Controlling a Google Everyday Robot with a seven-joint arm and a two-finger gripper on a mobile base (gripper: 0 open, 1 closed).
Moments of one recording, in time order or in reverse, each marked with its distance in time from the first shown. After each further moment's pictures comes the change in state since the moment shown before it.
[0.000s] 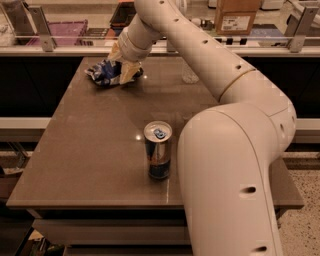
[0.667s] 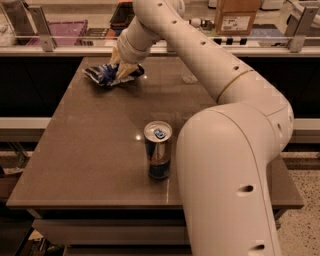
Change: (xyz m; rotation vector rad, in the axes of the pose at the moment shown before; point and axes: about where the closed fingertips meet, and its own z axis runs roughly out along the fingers) arm -0.002 0.002 0.007 -0.010 -0.006 -0.001
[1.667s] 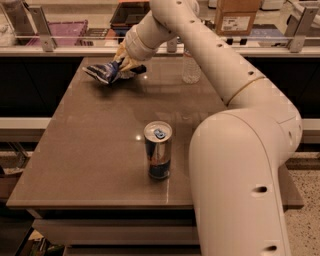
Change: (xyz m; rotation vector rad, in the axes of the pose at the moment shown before) arm 0.001 -0.002 -0.021 0.063 -0.106 -0.027
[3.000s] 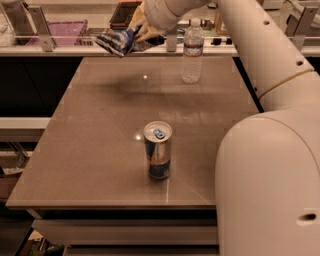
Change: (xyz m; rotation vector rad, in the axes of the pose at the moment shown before) arm -0.012 -0.031 -0.122 0.143 0.025 -0.084
